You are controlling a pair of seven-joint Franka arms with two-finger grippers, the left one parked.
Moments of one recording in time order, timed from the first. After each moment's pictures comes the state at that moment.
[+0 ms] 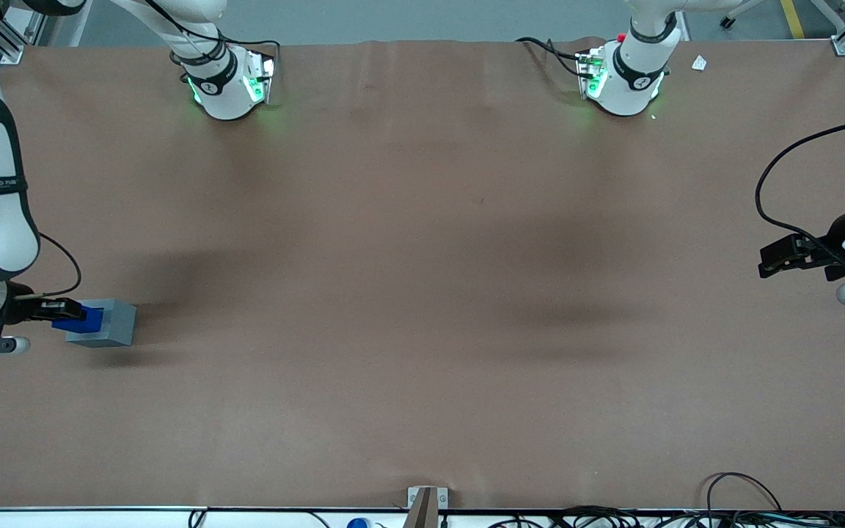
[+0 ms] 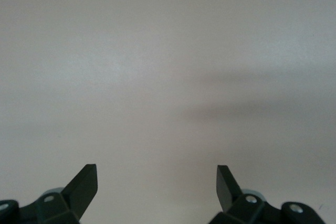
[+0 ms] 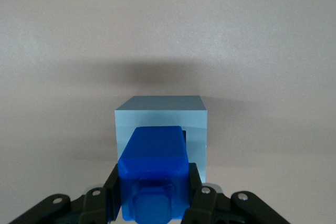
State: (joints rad) arm -0.25 0.54 -0.07 -1.63 0.07 2.09 -0.40
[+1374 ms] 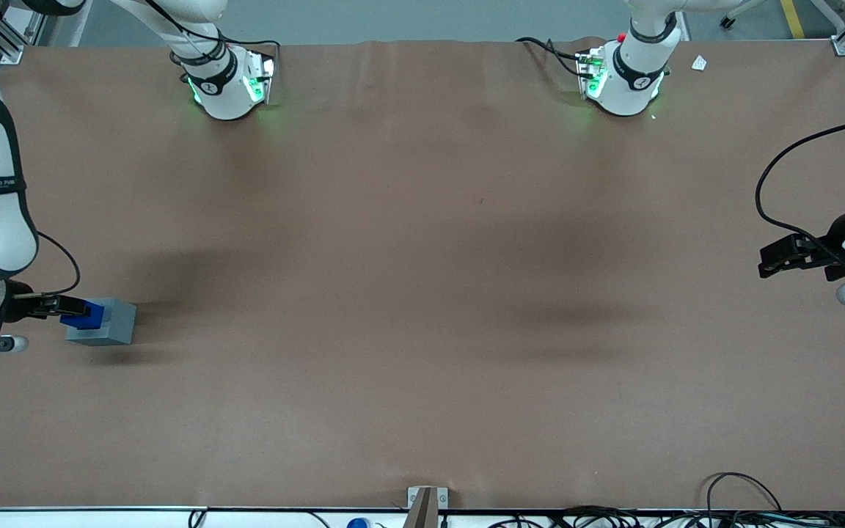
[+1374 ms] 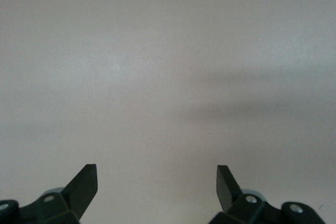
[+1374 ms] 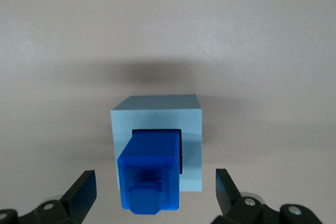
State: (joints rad) arm -0.25 0.53 -0.07 -1.62 0.07 2.07 -0.37
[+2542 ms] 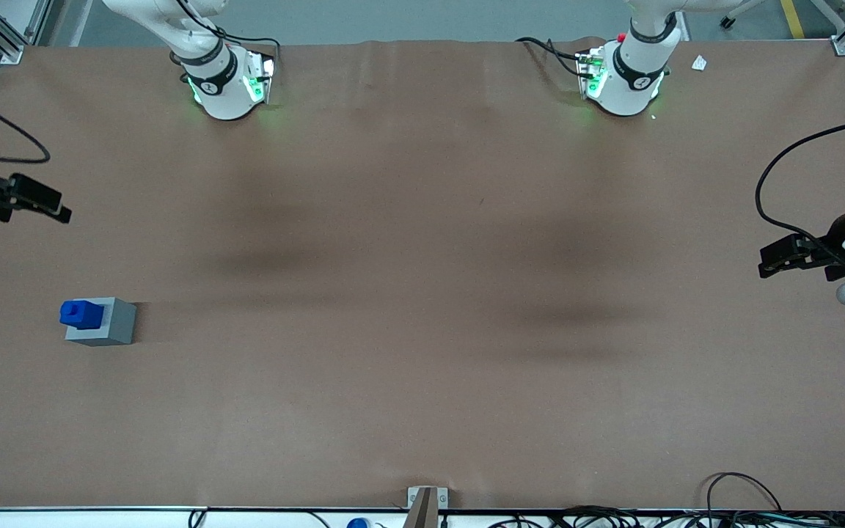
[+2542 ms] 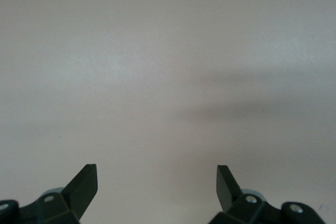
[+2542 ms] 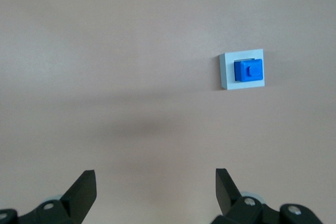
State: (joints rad) arm 0.00 0.02 -0.06 -1.55 0.07 1.55 -0.01
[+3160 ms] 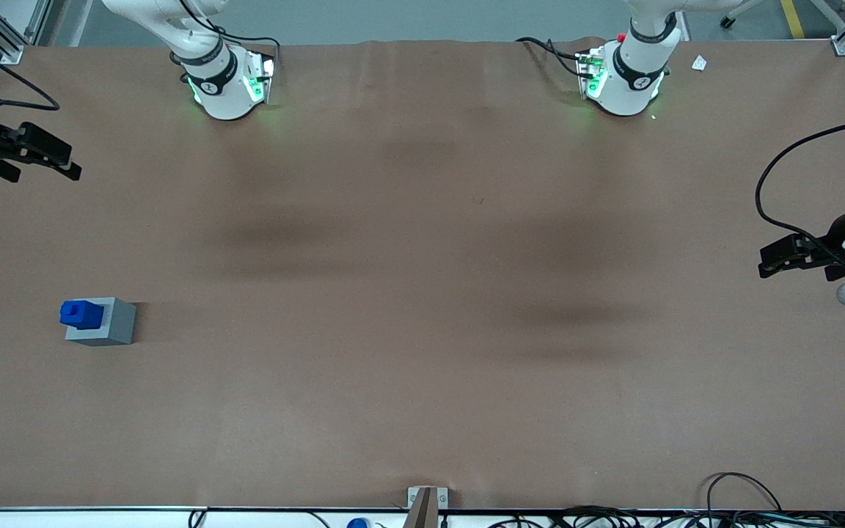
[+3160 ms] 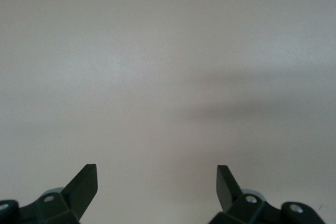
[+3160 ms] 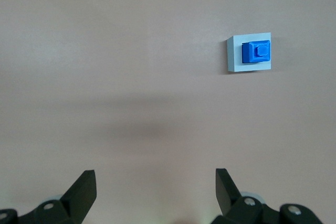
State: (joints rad) arm 0.02 -0.09 -0.05 -1.64 0.07 1.52 -0.01
